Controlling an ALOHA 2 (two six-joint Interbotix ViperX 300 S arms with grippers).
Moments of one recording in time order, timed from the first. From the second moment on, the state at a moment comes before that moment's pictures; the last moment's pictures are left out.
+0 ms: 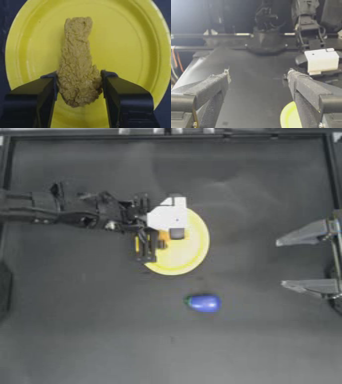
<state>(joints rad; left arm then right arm) 0.30 0.26 0.38 0.03 0.35 0.24 -0.02 -0.97 1.23 0.02 -0.24 0.01</state>
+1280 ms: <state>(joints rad) 0.29 -0.01 0.40 0.03 0.35 0.24 -0.02 -0.97 1.23 0.02 -0.24 0.01</state>
